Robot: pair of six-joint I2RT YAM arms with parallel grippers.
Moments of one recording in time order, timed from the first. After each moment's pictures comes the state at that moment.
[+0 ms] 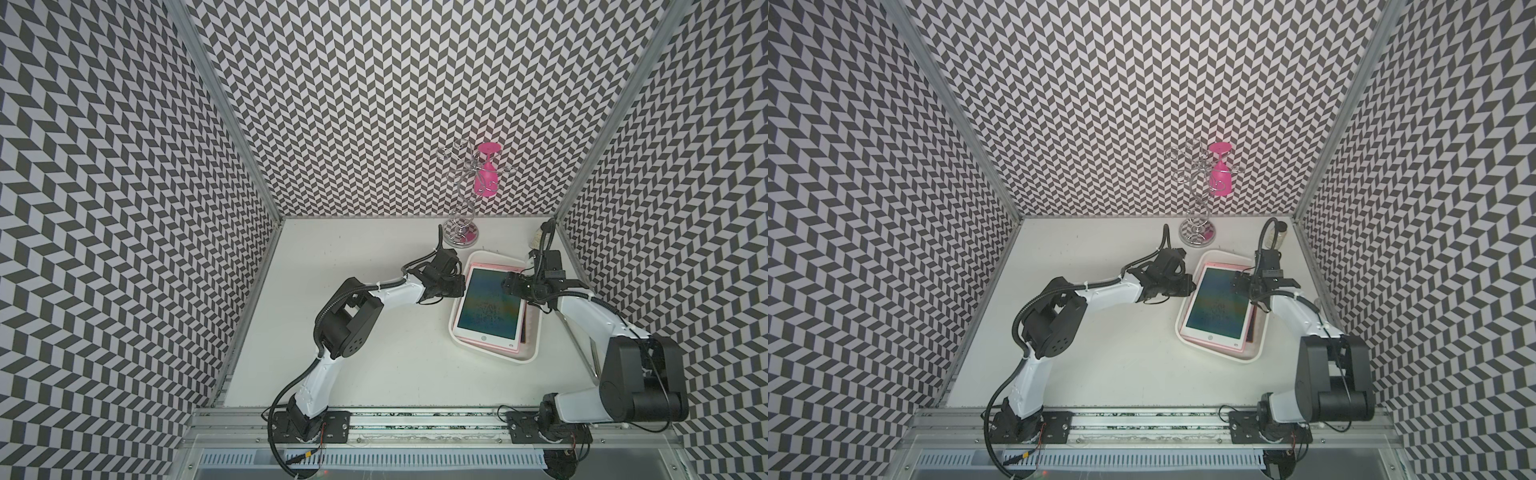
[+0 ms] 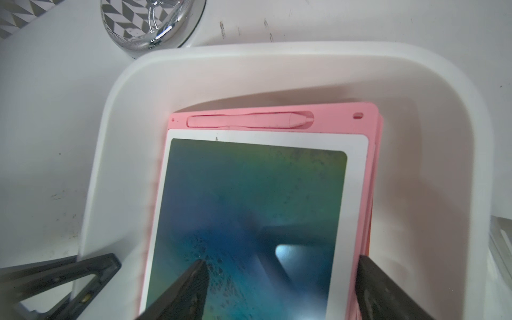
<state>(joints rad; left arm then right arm) -0.81 2.16 1.54 -0.14 0.22 -0.64 0.02 1.44 0.88 -0.40 -0.10 0.29</state>
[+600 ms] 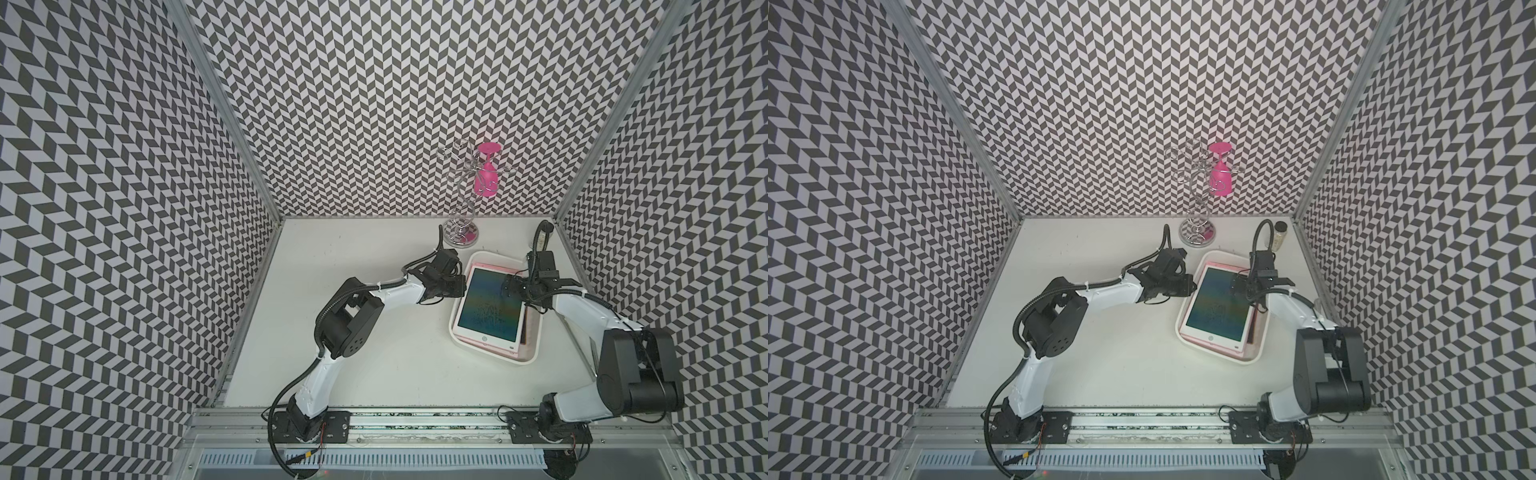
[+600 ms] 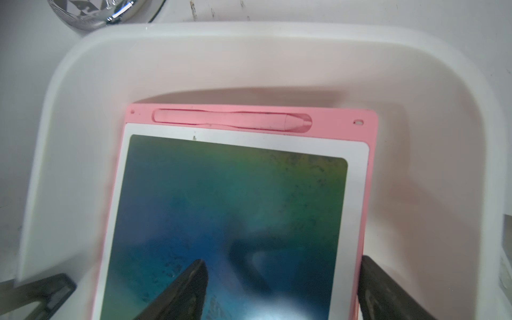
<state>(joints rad) -0.81 2.17 1.54 -0.12 0.23 -0.64 0.04 1.48 0.88 -0.39 -0.01 0.30</state>
